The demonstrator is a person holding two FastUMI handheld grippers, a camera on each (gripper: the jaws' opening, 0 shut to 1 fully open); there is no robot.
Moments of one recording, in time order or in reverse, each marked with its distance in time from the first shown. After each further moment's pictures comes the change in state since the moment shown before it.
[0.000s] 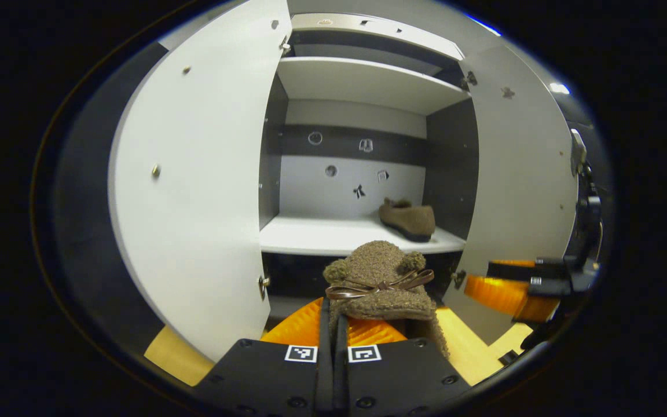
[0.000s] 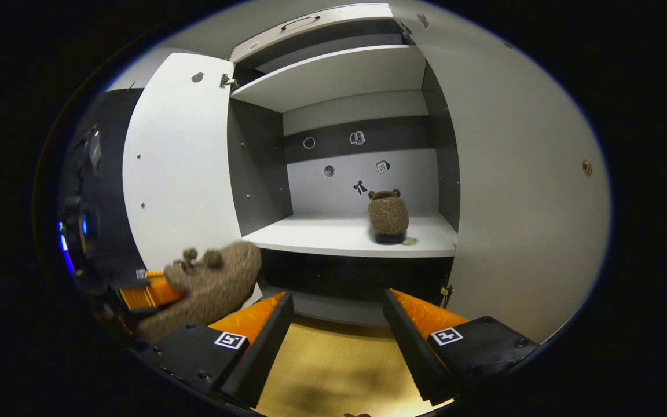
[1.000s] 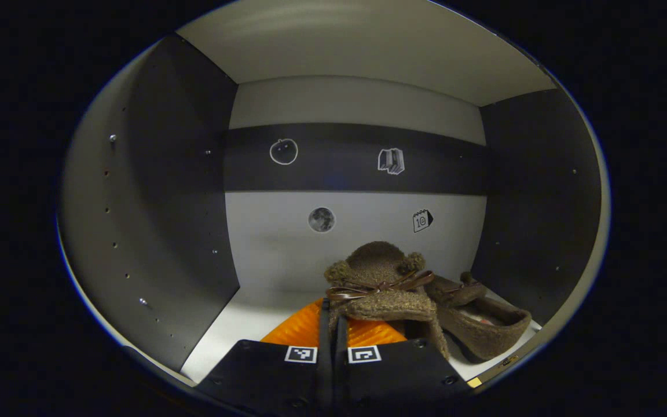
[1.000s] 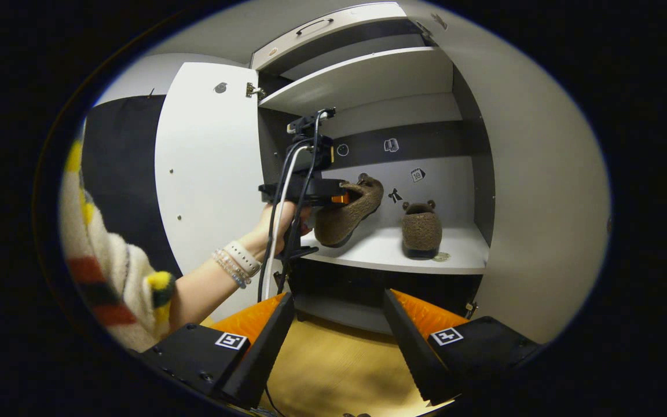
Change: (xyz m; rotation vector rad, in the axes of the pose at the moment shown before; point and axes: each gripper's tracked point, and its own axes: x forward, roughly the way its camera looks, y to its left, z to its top) left arm 0.313 0.004 0.088 0.033 0.053 0.054; right arm 0.001 0.024 0.019 -0.023 0.024 0.192
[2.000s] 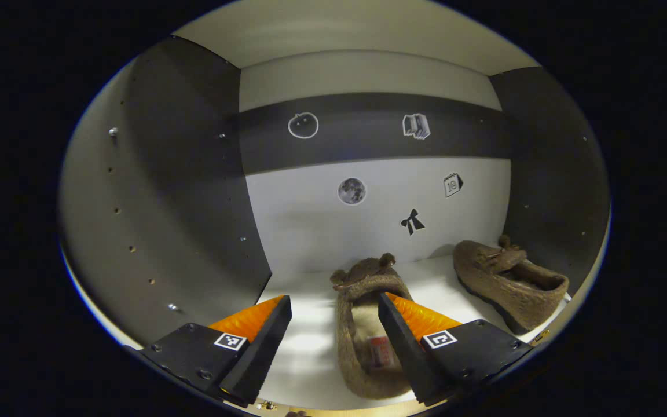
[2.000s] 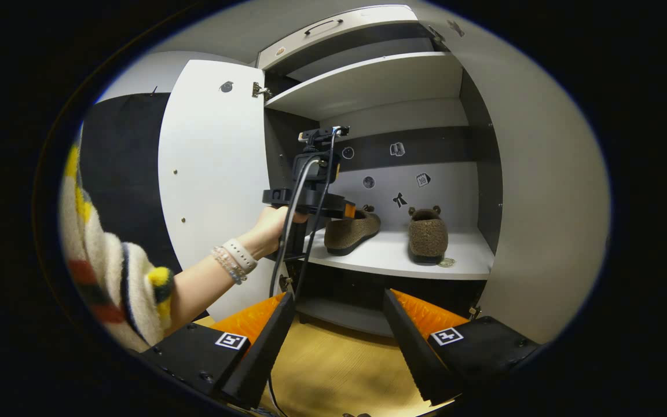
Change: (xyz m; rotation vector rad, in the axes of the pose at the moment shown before) left arm -0.041 0.037 -0.020 0.103 0.085 0.049; right arm -0.002 0.019 0.013 -0.021 -0.029 -0.021
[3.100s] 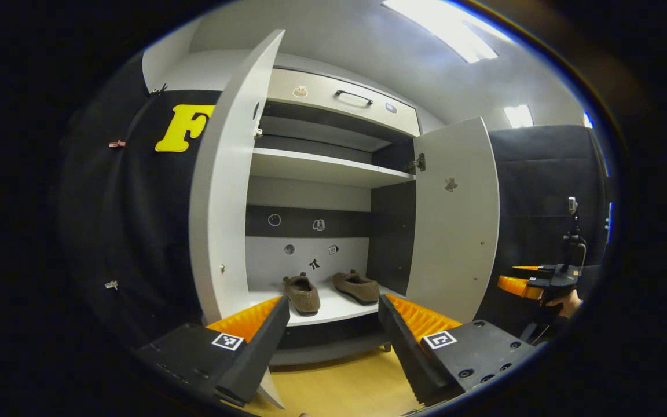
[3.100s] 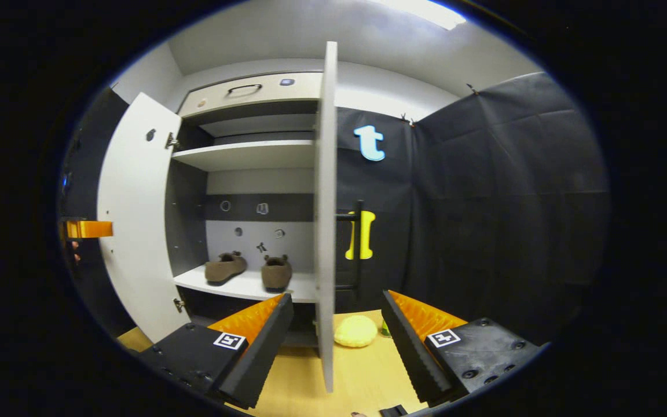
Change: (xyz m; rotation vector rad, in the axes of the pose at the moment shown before) left arm -0.393 0.036 0.003 -0.126 -0.342 -0.435; right arm -0.223 -0.141 0.085 -0.065 -0.235 -0.693
